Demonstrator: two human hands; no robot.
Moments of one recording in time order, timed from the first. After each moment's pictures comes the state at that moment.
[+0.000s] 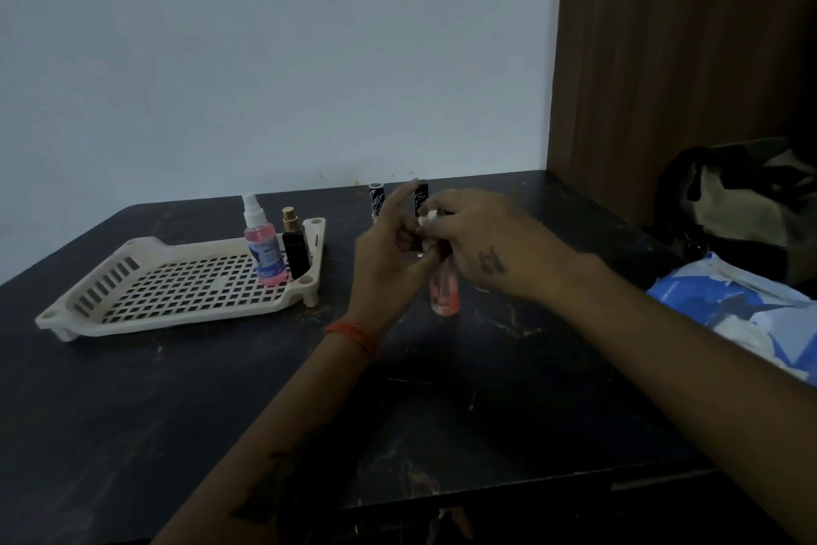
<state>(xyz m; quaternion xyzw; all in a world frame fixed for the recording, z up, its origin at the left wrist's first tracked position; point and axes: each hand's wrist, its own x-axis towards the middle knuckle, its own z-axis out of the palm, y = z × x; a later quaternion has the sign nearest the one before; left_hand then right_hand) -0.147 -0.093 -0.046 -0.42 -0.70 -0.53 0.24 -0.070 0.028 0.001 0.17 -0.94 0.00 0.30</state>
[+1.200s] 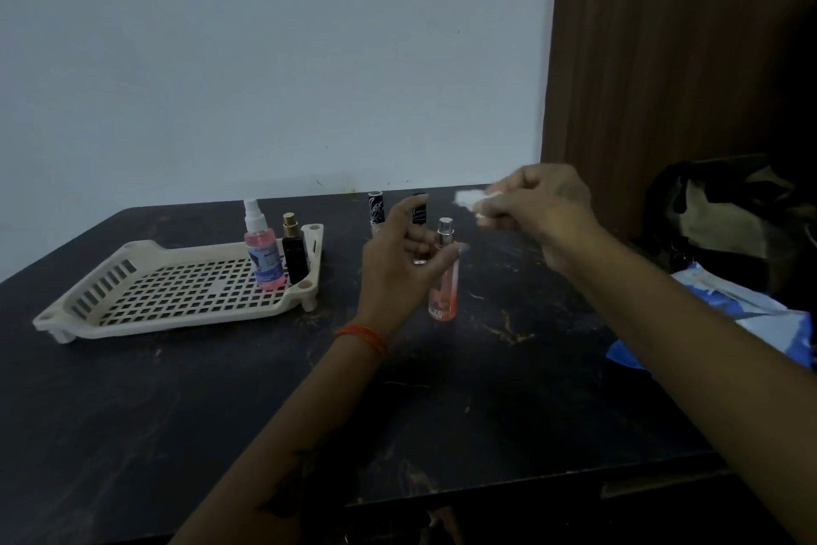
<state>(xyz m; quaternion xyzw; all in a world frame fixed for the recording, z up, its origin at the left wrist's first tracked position) -0.149 -0.084 -0.049 -0.41 -0.70 -0.54 0.24 -0.056 0.042 0.026 -0.20 -0.74 0.57 0.30</state>
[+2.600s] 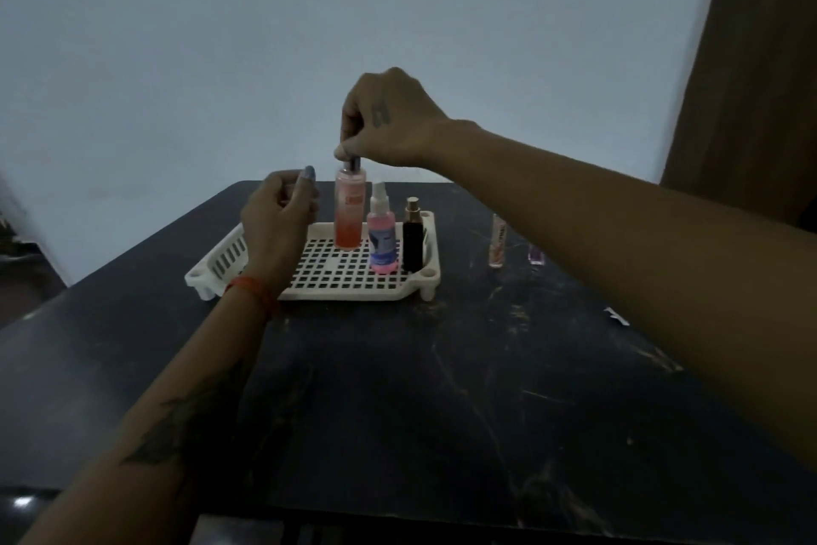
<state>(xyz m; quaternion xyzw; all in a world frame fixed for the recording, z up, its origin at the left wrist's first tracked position) -0.236 -0.281 -0.008 -0.12 -0.74 -0.59 0.29 -0.195 -0.142 0.099 0.17 -0.93 0.18 0.26</state>
